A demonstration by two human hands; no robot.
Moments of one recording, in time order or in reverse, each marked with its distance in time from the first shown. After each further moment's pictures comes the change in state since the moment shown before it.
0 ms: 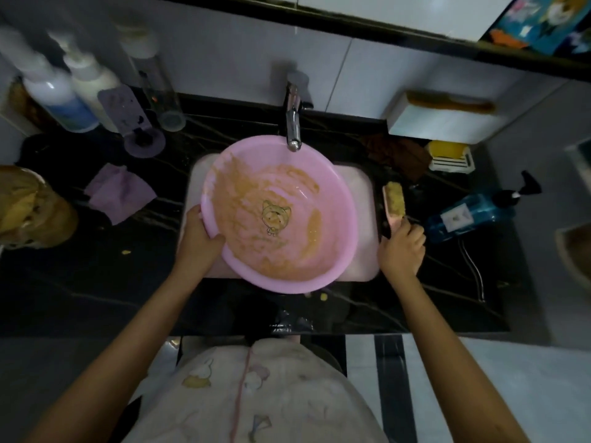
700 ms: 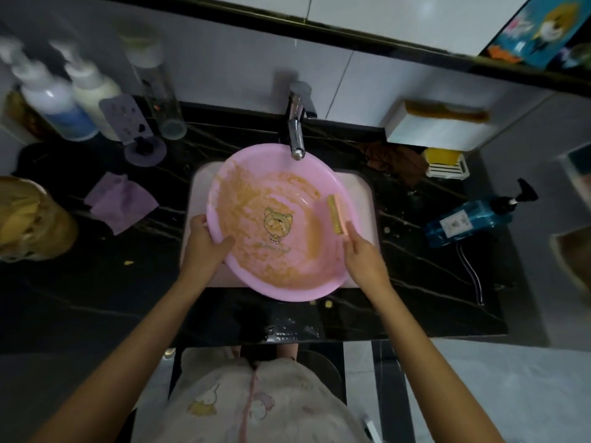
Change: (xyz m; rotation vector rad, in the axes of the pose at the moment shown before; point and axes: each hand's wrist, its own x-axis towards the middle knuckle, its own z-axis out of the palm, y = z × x) left_hand 0.008 -0.001 -0.005 -0.040 -0.033 -0.022; right_hand -0.050 -0.061 -0.030 0.377 -0.356 -0.203
